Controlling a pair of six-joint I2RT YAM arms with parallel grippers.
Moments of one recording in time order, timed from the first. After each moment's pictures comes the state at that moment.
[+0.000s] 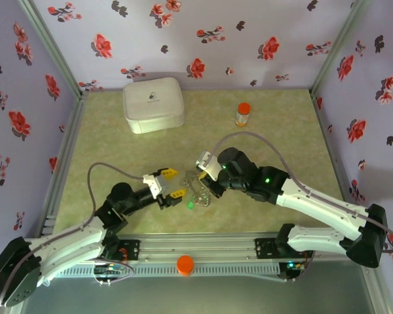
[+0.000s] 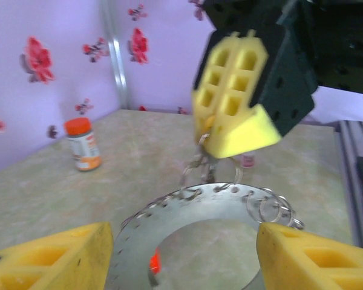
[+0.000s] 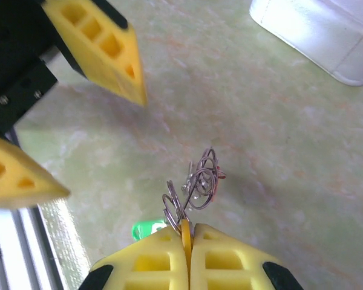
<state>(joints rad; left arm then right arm) -0.85 0.75 0.15 0.62 0.26 0.09 1.01 1.11 0.96 -0.54 -0.04 -0.11</state>
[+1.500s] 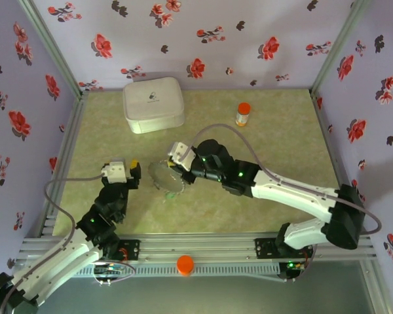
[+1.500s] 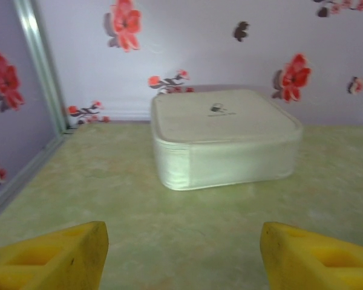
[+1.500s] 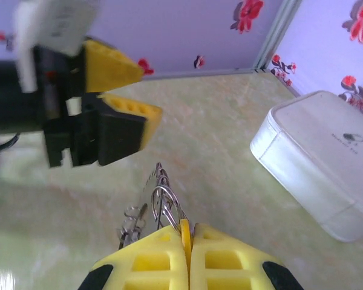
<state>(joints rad) -0.76 0.41 0.20 0.11 -0.79 -0.08 1.04 1.36 1.04 -0.06 -0.08 -0.20</state>
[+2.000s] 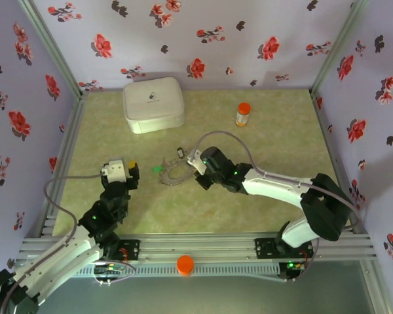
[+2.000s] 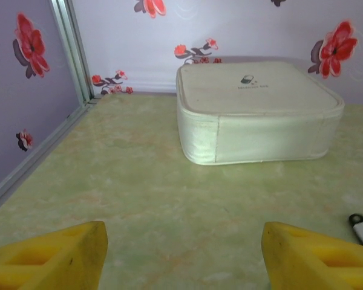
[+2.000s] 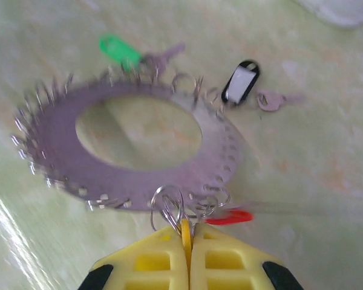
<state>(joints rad) -0.73 0.49 0.21 0.04 -0.83 -0.18 0.90 1.48 0.85 -0.18 0.05 -0.13</state>
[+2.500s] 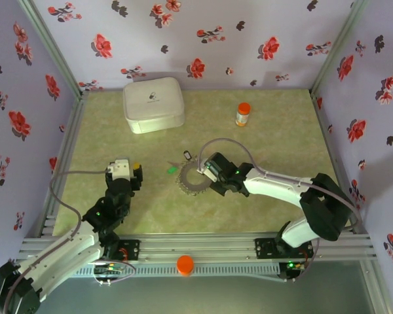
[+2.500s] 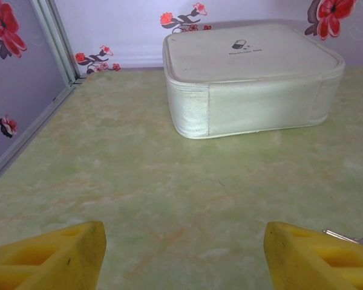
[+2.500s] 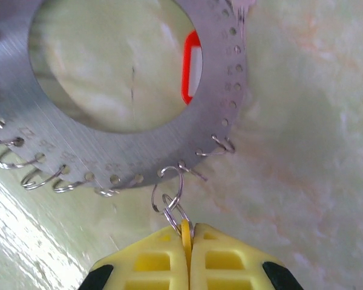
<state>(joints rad) -0.71 0.58 0.21 0.04 -0.76 -0.19 0.88 1.48 0.84 -0.48 0.23 -0.22</state>
